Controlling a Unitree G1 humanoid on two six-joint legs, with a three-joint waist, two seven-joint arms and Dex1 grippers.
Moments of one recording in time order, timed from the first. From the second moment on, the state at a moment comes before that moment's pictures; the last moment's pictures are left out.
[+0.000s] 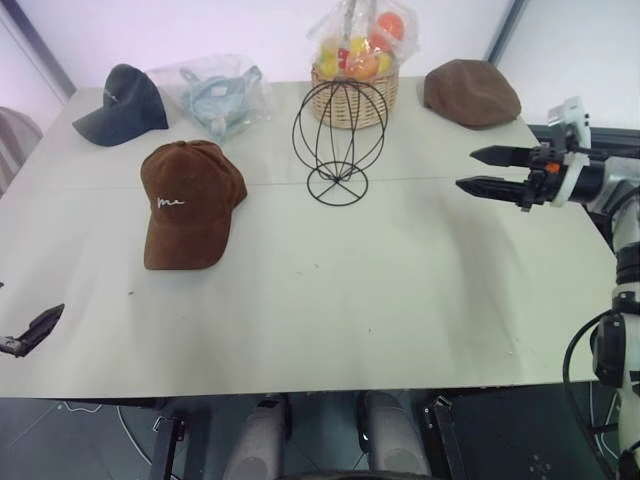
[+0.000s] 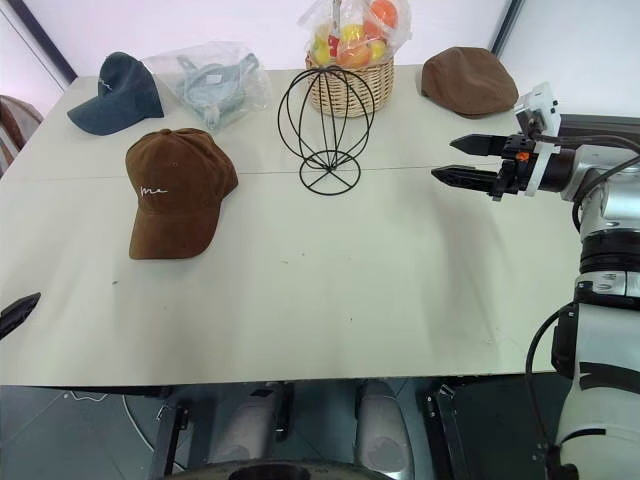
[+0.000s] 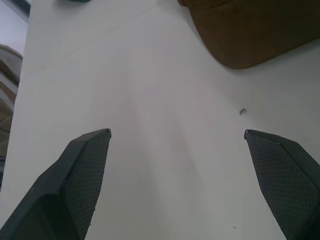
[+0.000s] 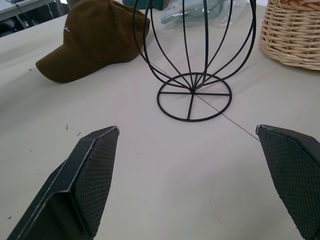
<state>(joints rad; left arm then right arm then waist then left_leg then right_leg) 0.47 0.80 0.92 -0.33 -0.36 0.49 -0.79 -0.93 -0.85 -0.11 0.69 0.32 0.39 1.40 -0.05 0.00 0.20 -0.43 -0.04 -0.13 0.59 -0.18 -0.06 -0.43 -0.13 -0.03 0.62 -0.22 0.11</state>
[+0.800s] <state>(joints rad) 0.39 0.81 0.86 -0.19 -0.18 0.25 -0.71 -0.90 -0.85 -0.12 0.58 0.37 0.48 1.40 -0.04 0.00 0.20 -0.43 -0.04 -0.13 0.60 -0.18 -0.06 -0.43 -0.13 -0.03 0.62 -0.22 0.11</state>
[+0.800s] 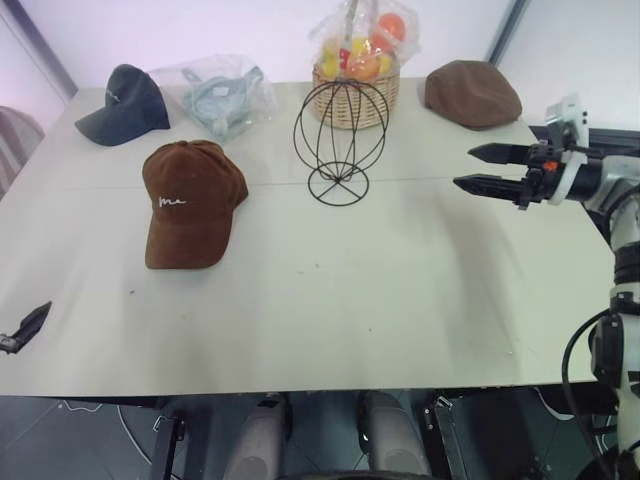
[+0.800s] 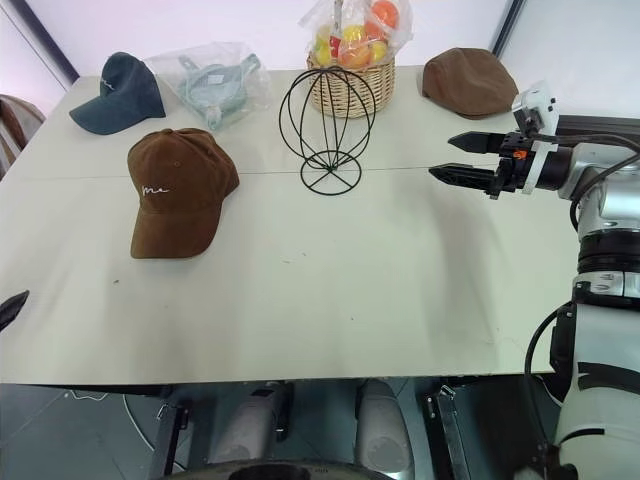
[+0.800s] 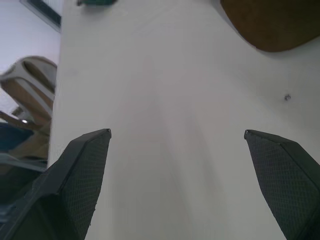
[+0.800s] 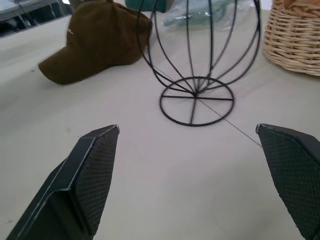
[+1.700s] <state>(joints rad) 0.04 1.01 0.30 0.55 0.64 -0.99 -0.04 -0.66 -0.88 -0.13 -0.05 0.69 0.82 1.27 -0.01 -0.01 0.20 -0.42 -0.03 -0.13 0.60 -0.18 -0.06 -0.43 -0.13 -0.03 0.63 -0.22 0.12</state>
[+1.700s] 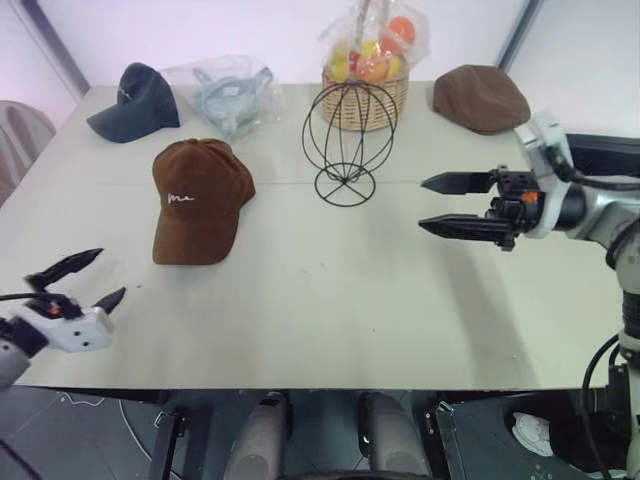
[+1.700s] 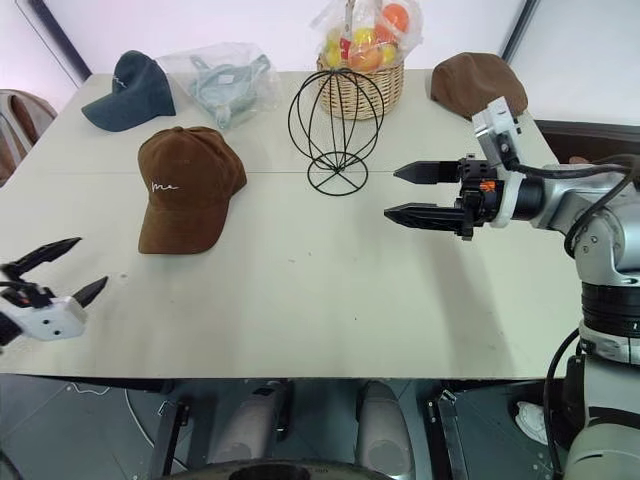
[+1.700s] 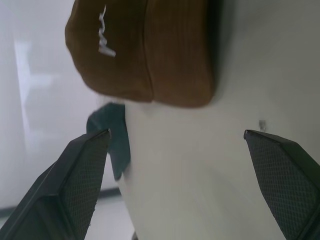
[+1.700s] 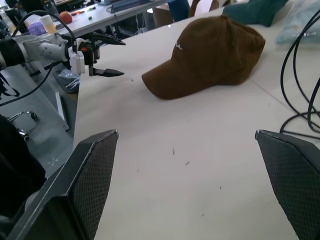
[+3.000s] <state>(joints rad) -0.51 0.95 -0.33 0.85 0.94 -0.89 0.58 -0.66 -0.93 -0.15 -0.15 0.77 0.91 1.15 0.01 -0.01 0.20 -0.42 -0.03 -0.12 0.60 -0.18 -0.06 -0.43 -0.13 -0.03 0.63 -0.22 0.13</state>
